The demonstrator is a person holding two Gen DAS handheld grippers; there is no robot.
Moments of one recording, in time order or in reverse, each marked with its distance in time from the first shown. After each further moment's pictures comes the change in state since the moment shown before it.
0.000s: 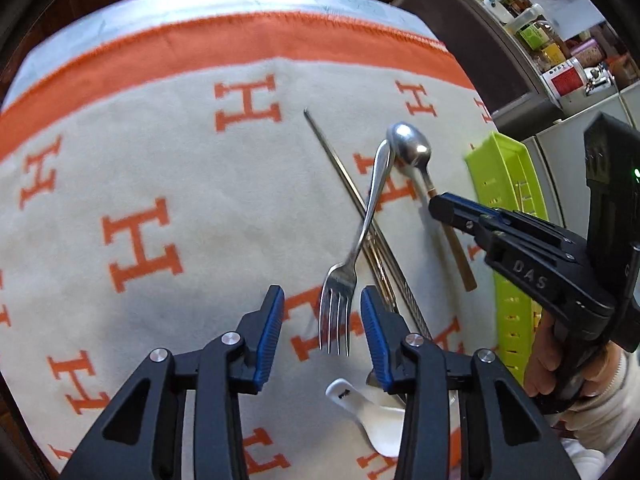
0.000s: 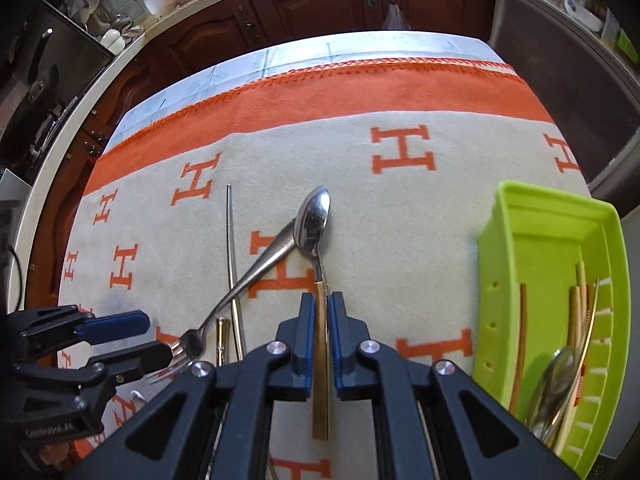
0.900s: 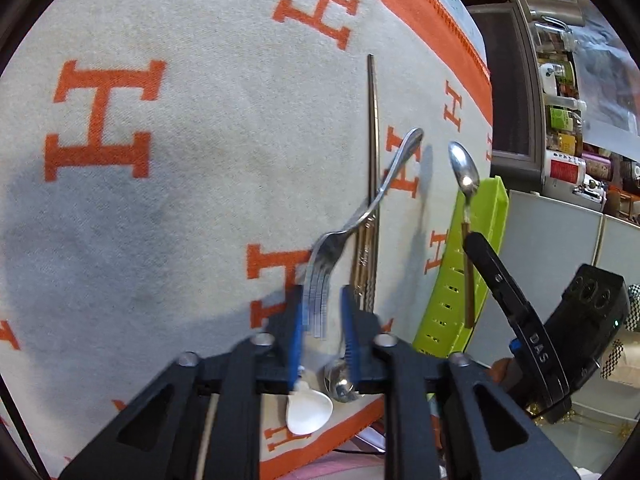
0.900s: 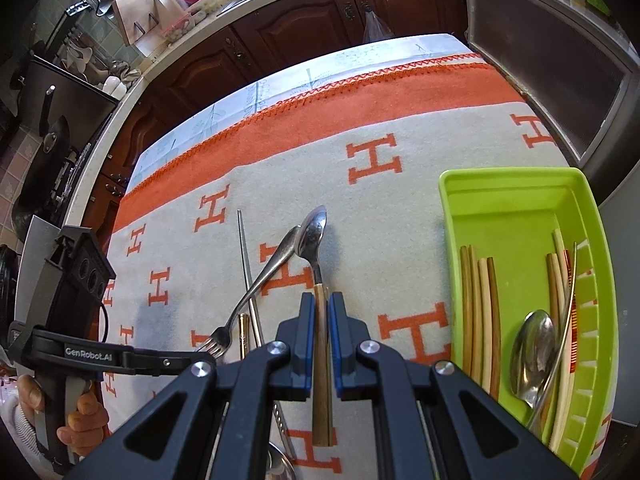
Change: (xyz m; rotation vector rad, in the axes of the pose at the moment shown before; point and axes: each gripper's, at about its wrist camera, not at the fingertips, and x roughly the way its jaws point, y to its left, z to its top) left arm 0.044 0.032 -0.003 -0.411 0.190 -0.296; right arm -0.038 -0.025 -0.006 0.124 -0.047 0.105
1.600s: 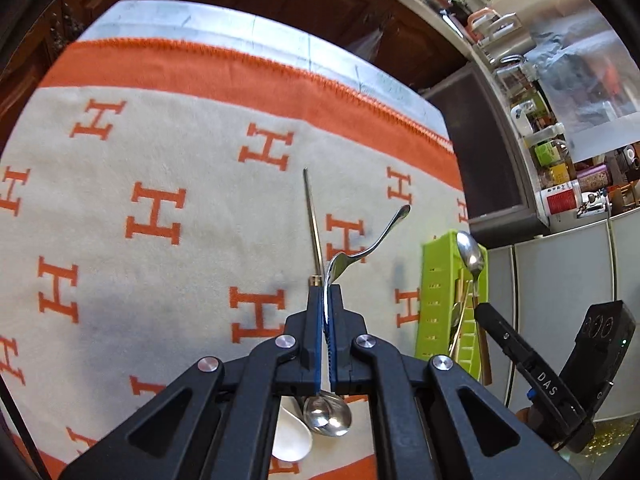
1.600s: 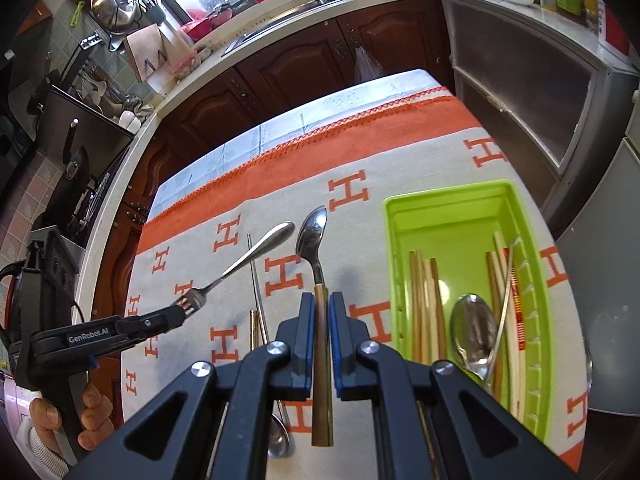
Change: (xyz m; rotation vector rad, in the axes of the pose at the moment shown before) left arm -0.076 -0.070 -0.059 0.129 -0.468 0.155; right arm -0.069 -0.025 -0.016 0.035 -0.119 0.036
